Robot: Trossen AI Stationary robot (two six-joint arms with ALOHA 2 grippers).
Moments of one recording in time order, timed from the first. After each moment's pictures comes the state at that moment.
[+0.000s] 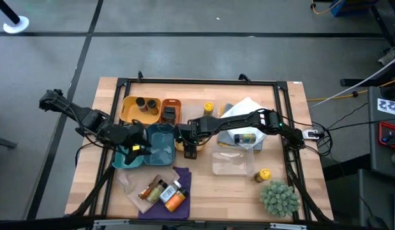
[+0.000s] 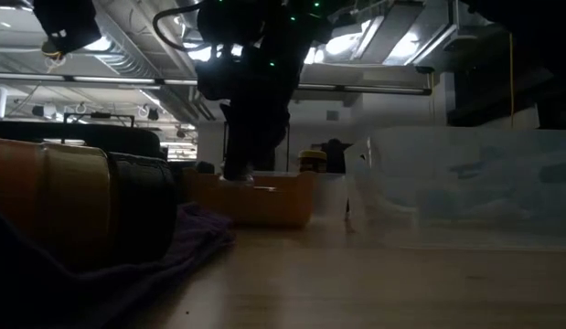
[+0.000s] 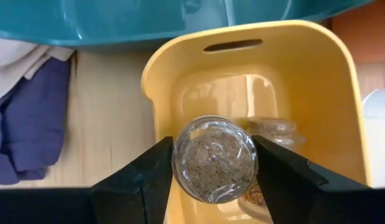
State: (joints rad) left arm -0.45 0.79 0.80 -0.71 -0.21 -0.70; right arm 0.05 2.28 1.95 -0.84 -0.01 0.10
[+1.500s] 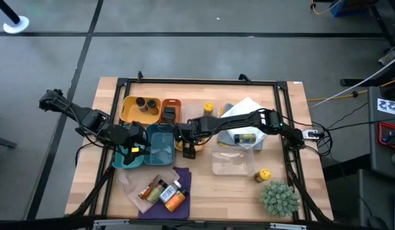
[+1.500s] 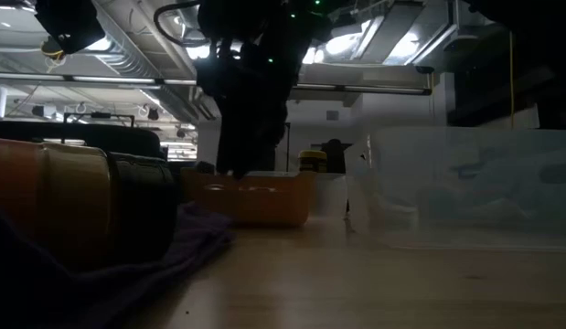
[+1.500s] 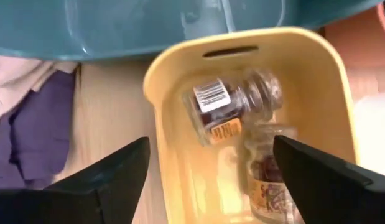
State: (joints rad) left arm -0.45 0.79 0.80 -0.73 -0.21 -0.60; right arm 0.05 2.27 1.95 -0.83 -0.01 0.13
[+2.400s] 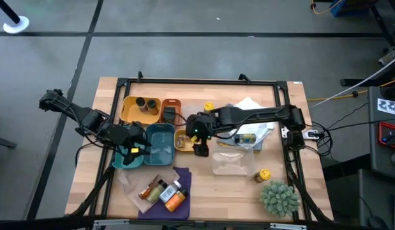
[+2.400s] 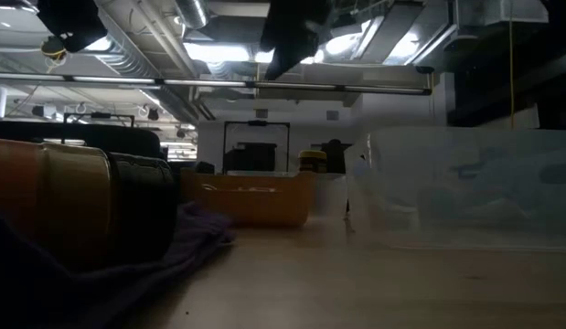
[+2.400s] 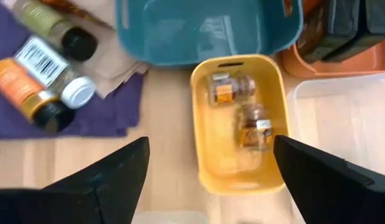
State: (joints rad) left arm -0.45 0.79 0.80 -0.72 -0.20 -0.58; right arm 0.10 1.99 1.95 -1.01 -0.01 0.12
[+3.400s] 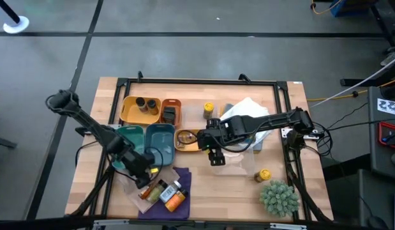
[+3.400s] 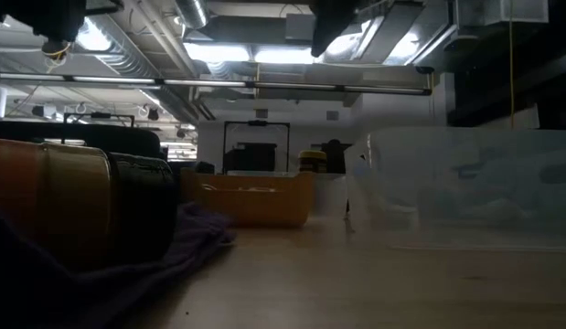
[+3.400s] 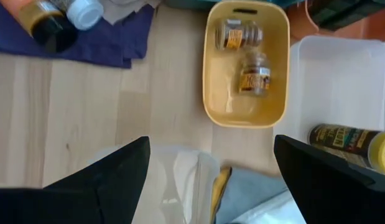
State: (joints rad) left arm -0.61 1.22 0.80 -0.58 0.17 -1.30; right arm 0.22 1.92 1.95 -1.22 0.12 0.07
